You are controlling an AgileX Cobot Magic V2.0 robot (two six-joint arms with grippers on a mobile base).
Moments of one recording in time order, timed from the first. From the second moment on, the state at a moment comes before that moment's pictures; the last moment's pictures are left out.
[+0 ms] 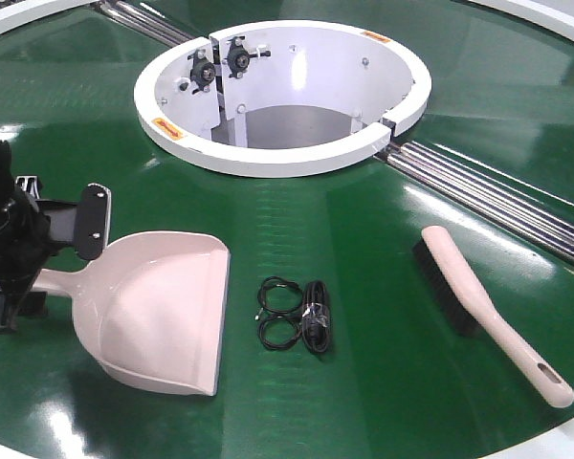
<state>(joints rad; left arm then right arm) -0.20 1.62 -1.18 0.21 0.99 1.18 0.07 -0.01 0.03 -0.04 0.06 0.03</state>
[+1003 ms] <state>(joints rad) -0.20 1.84 -1.27 0.21 1.02 1.26 0.07 -0.01 0.03 -0.04 0.06 0.03</state>
